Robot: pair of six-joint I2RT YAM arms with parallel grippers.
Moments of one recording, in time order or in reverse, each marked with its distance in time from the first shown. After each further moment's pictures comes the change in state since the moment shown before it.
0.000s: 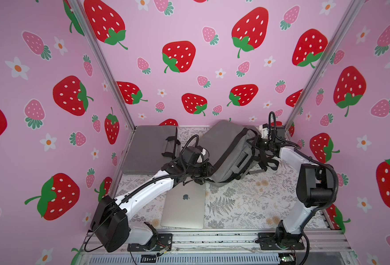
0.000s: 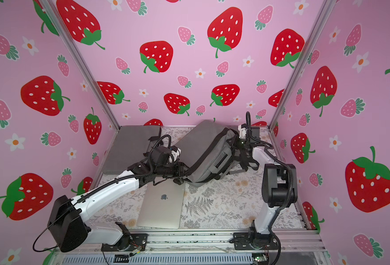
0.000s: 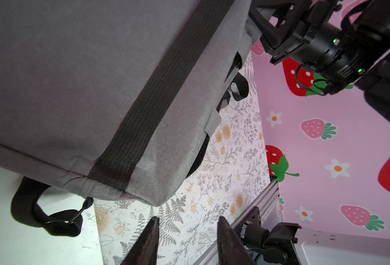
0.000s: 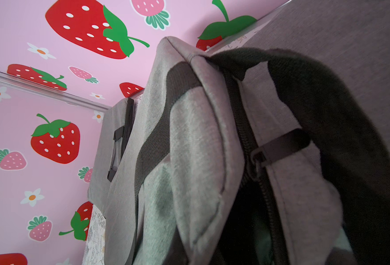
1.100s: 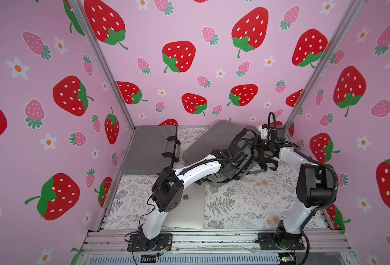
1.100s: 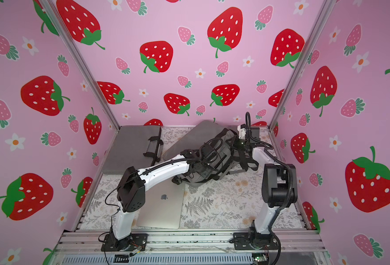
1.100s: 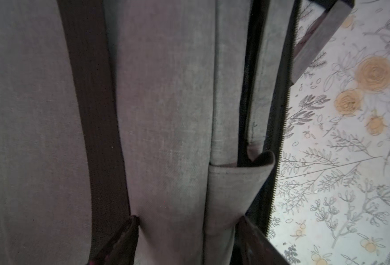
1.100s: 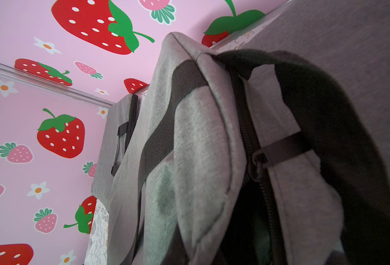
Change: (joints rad) left arm -0.220 0.698 0.732 -0.440 -0.479 0.512; right arm 0.003 0.000 -0.012 0.013 -0.031 -0.005
